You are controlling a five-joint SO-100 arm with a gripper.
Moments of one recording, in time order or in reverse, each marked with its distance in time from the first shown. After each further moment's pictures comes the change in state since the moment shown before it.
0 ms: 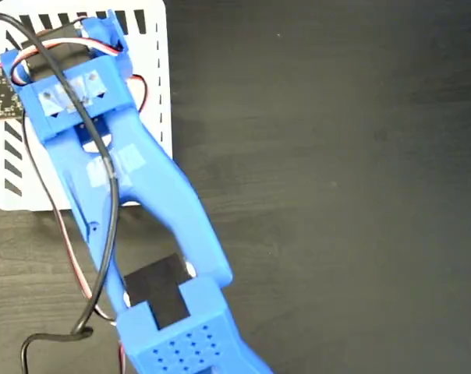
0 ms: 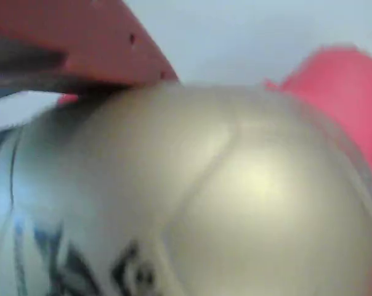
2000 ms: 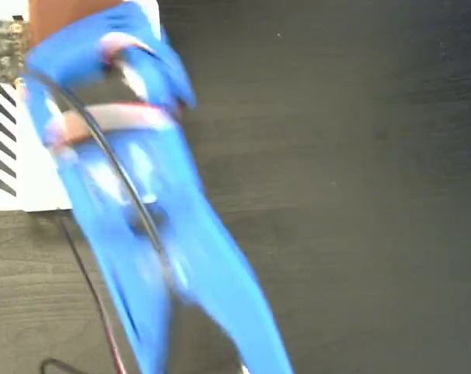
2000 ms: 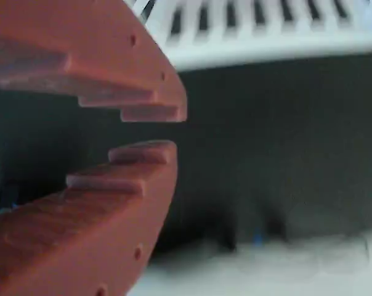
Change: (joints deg) arm 3.9 38.0 14.0 -14.8 -4.9
